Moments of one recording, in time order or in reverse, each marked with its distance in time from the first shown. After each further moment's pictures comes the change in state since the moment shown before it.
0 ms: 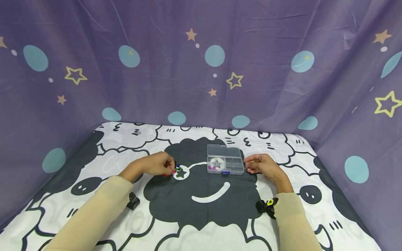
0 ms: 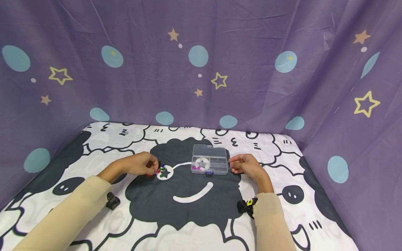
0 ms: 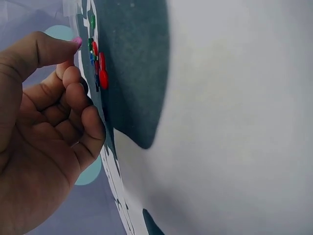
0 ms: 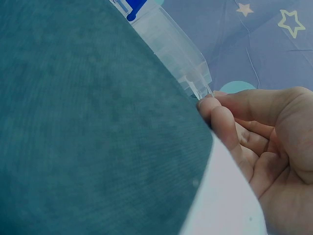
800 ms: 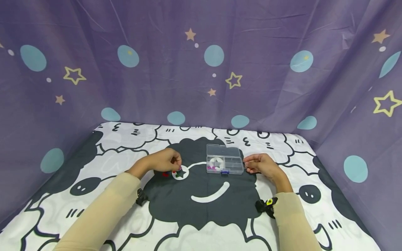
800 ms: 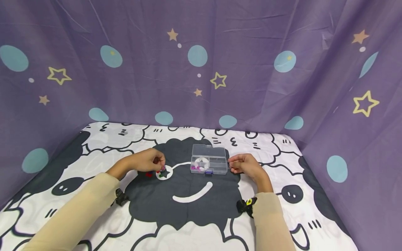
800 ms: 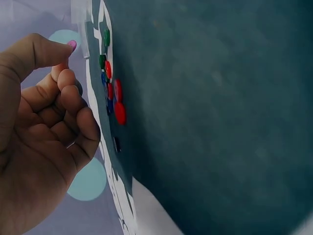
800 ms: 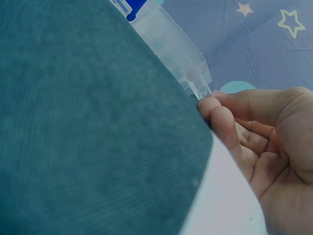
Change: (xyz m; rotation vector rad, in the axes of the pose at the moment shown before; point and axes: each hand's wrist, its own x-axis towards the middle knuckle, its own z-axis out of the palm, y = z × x) left_hand 0.024 0.009 0.002 -0.017 0.038 0.056; right_hand 0.001 0.001 -0.001 0.009 -0.015 -0.007
